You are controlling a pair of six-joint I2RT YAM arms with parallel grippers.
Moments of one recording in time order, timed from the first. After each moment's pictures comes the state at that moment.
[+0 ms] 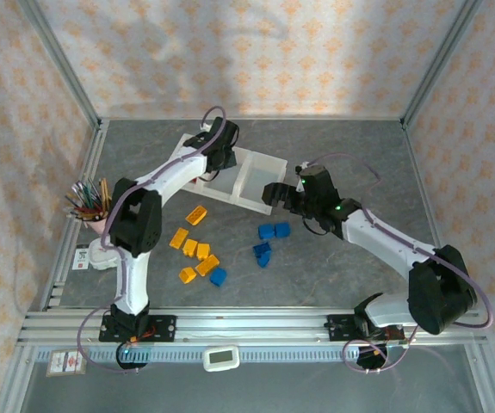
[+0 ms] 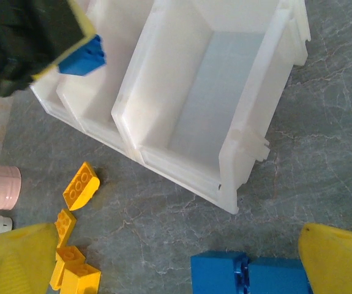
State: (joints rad) left arm -0.40 2.07 1.72 -0.62 -0.26 -0.60; right arm 0.53 1.34 0.86 -0.19 -0.15 0.68
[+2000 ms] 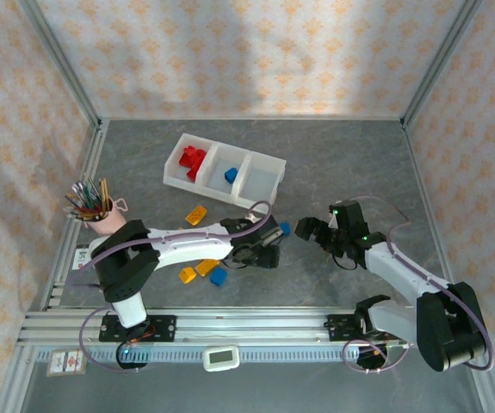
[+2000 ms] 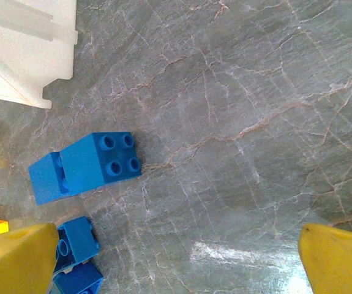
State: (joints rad) left arm -1.00 1.76 1.12 -0.59 -0.08 -0.89; right arm 0.30 1.10 0.46 -0.27 -0.30 0.69
